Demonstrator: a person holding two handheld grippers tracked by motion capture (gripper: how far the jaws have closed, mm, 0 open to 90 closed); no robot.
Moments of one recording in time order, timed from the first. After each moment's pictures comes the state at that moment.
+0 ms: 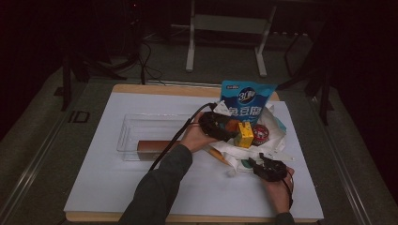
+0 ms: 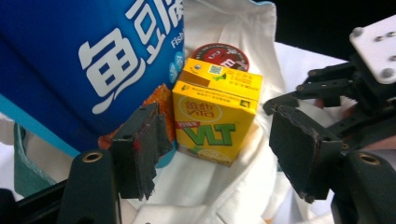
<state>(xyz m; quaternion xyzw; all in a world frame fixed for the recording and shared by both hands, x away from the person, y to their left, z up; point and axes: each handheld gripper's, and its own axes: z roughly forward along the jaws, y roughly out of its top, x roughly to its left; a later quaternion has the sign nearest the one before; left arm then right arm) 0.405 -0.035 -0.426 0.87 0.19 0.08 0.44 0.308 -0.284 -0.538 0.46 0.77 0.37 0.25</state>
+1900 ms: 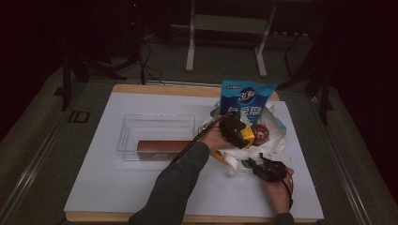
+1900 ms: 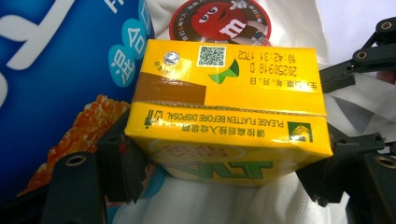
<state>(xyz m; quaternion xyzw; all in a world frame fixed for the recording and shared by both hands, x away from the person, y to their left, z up) 0.422 -0.101 -0.469 0.92 0.15 0.11 0.35 0.307 -0.282 -0.539 0.45 0.77 0.36 0.26</state>
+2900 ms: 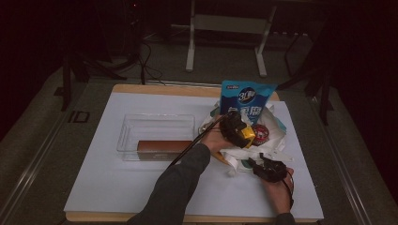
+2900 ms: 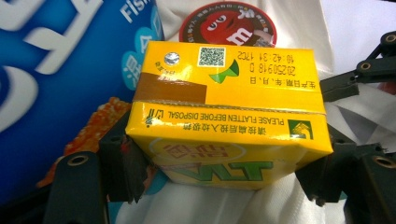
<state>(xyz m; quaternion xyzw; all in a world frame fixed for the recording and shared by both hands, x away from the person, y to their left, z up) 0.416 -0.099 -0.459 0.91 0.18 0.12 0.35 0.307 -0.283 -0.538 0.45 0.77 0.36 0.26</state>
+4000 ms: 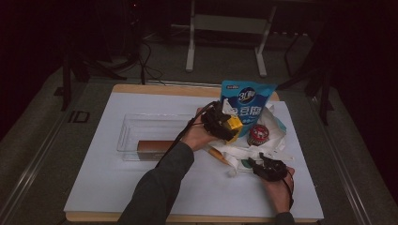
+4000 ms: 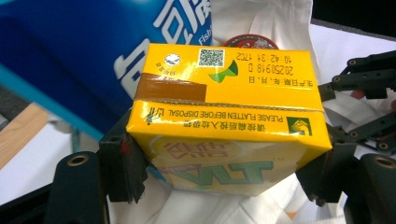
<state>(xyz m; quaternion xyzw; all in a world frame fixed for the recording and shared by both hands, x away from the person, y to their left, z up) 0.391 -0.035 -0.405 0.88 0.22 0.16 0.39 0.309 -0.283 -0.538 0.46 0.77 0.36 0.25</state>
